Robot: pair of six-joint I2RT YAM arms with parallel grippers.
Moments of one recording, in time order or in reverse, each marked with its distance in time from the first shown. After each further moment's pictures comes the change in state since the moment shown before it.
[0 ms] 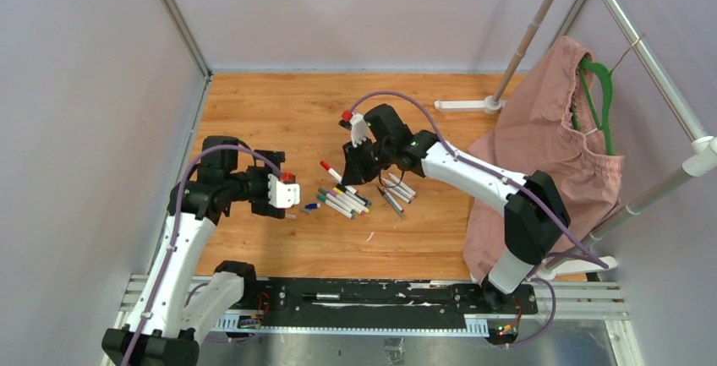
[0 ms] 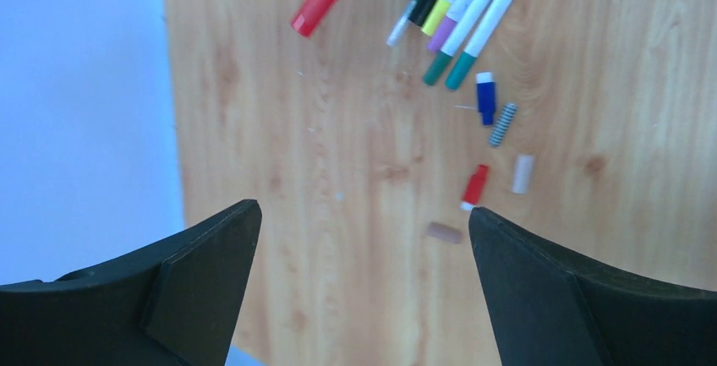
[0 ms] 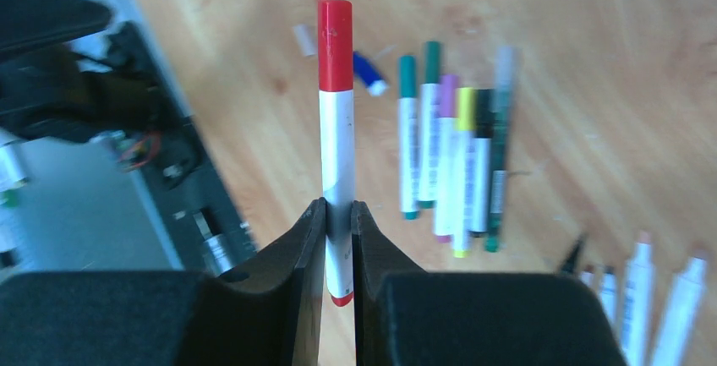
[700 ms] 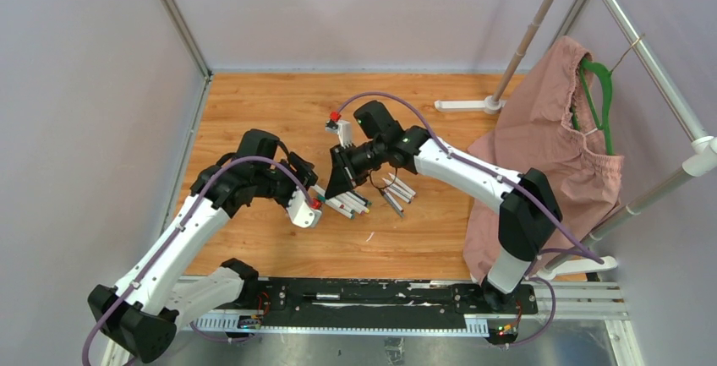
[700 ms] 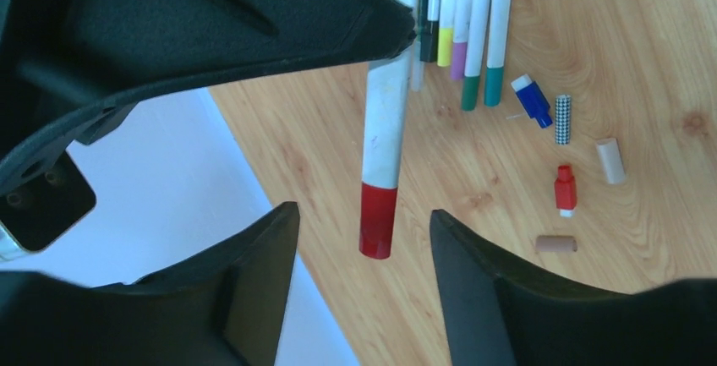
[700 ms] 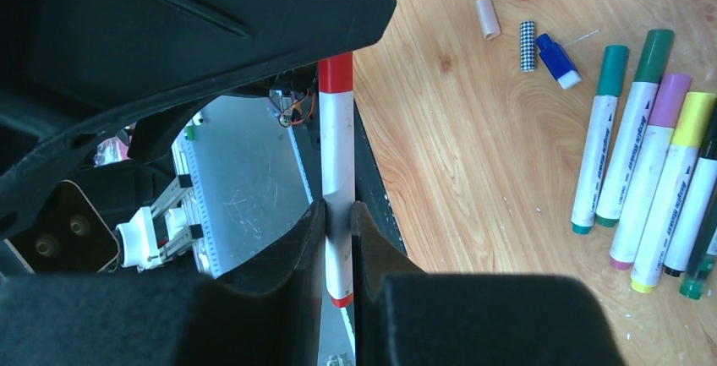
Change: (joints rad) left arm -0.348 0.098 0.074 0.026 -0.196 0.325; right arm 0.037 0.021 0.097 -0.047 -0.360 0.187
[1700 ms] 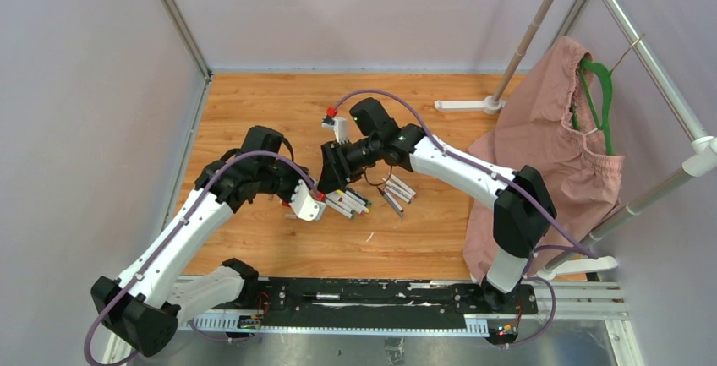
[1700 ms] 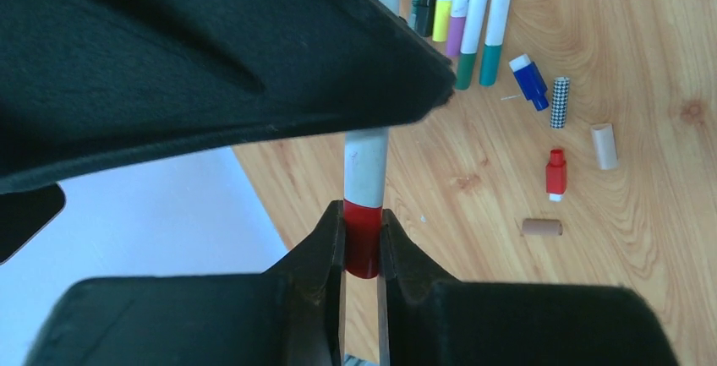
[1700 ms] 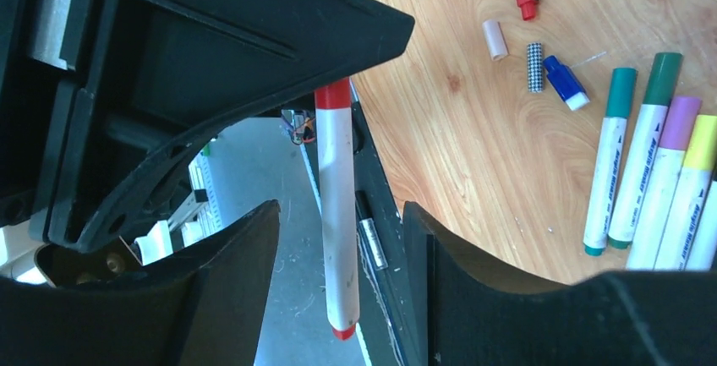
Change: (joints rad) left arm -0.010 0.042 0.017 -0.001 -0.091 -0.051; right arm 0.005 0.045 0.042 0.021 -0.002 0.054
